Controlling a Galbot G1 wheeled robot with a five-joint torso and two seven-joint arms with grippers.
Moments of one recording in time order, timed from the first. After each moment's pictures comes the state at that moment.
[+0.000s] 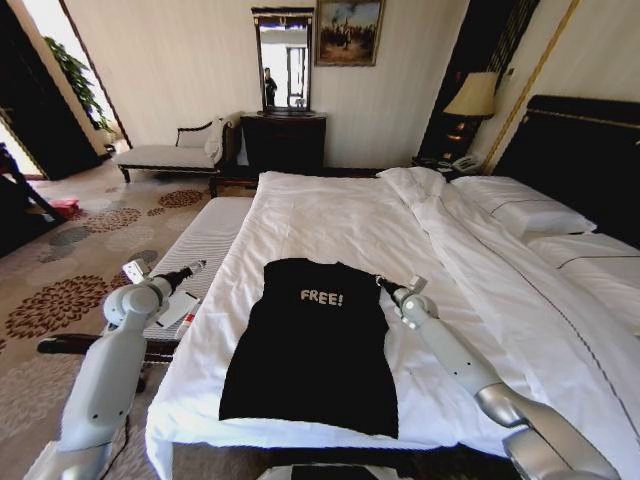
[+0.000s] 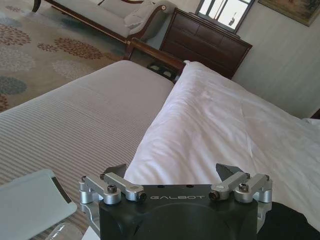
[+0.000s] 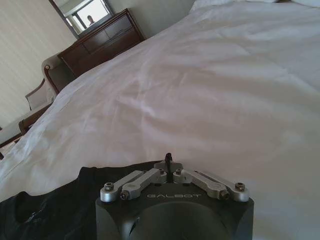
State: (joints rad) left arm 0.85 -1.03 -0.64 -1.66 -1.10 0.70 -0.33; right arm -0.58 1.02 0.04 1.12 1.24 -0.18 0.13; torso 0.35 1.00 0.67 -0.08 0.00
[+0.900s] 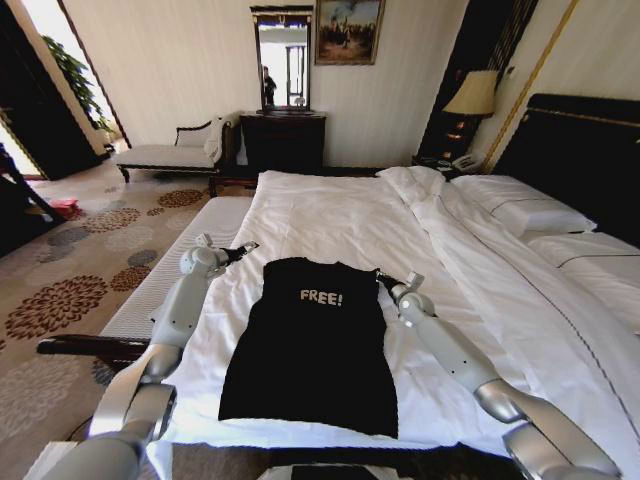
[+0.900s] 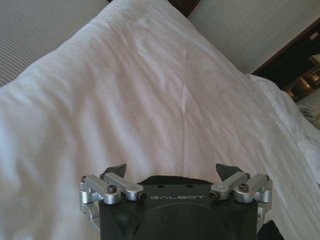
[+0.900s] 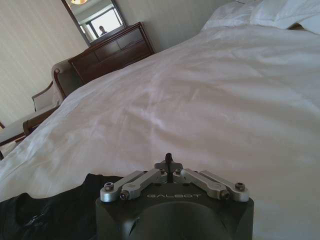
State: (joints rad) left arm 0.34 -1.28 -0.34 -0.98 -1.05 0.74 -0.09; right arm -0.57 1.02 0.00 1.13 1.18 -0.11 0.13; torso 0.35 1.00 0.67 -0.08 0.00
